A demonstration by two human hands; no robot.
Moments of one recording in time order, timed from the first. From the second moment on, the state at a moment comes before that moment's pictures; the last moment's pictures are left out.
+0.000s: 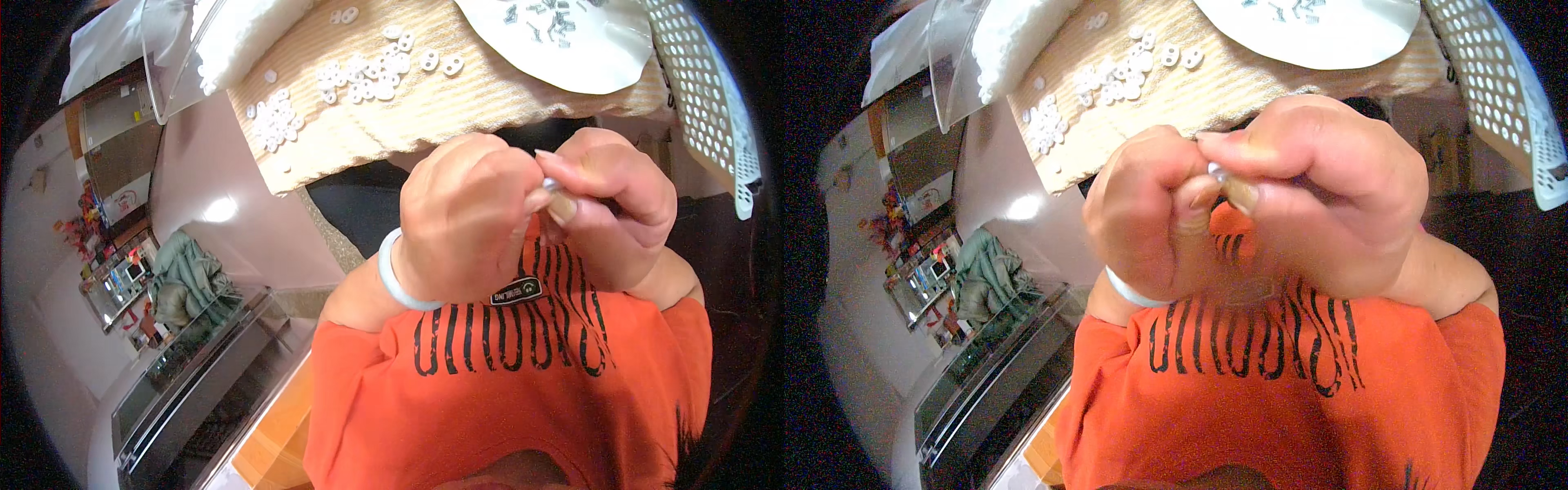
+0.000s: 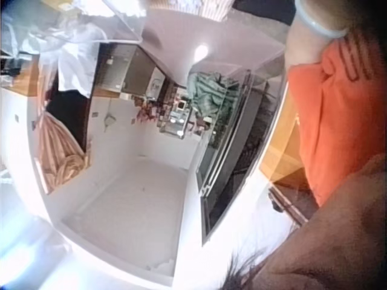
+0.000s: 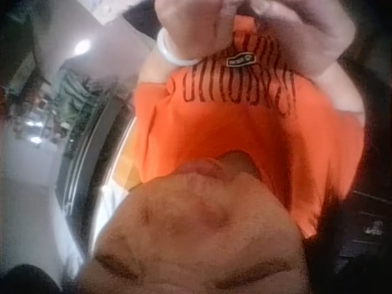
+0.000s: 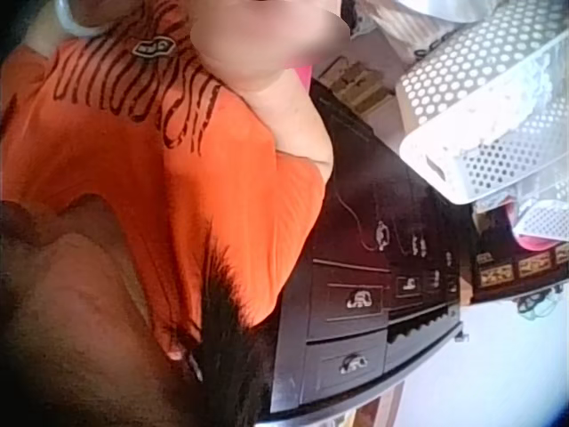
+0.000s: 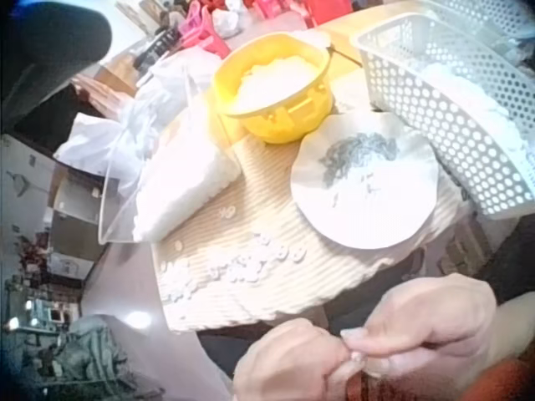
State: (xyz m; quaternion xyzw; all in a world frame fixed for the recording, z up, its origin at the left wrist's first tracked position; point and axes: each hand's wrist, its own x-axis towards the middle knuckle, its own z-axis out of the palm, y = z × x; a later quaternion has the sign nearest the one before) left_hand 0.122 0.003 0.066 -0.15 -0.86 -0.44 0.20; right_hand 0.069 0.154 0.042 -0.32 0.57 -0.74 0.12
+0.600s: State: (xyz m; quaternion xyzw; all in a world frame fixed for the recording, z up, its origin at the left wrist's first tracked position) left_hand 0.129 0.007 0.045 0.01 -0.77 -0.62 0.13; right_hand 0.071 0.144 0.043 -0.05 0.42 -0.84 0.34
